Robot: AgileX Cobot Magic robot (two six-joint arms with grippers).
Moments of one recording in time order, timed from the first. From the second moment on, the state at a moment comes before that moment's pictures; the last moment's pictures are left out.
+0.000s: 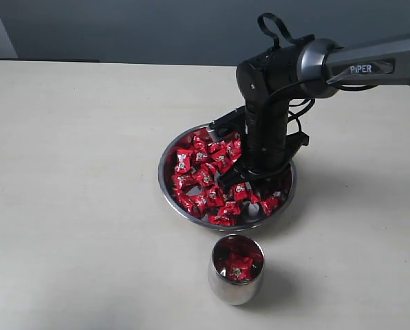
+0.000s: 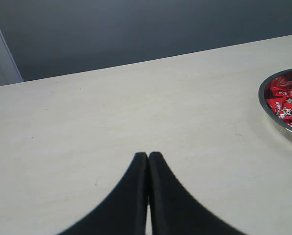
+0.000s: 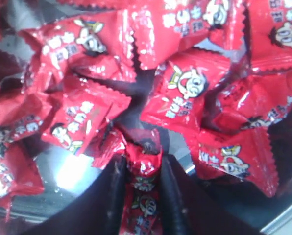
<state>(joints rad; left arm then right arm) -0.07 0.00 -0.01 0.13 0.31 -0.05 0.55 2.15 -1.45 -0.06 1.05 -0.03</state>
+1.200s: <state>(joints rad) -0.07 0.00 -0.01 0.13 0.31 -0.05 0.77 1.66 -1.20 0.06 1.05 -0.03</state>
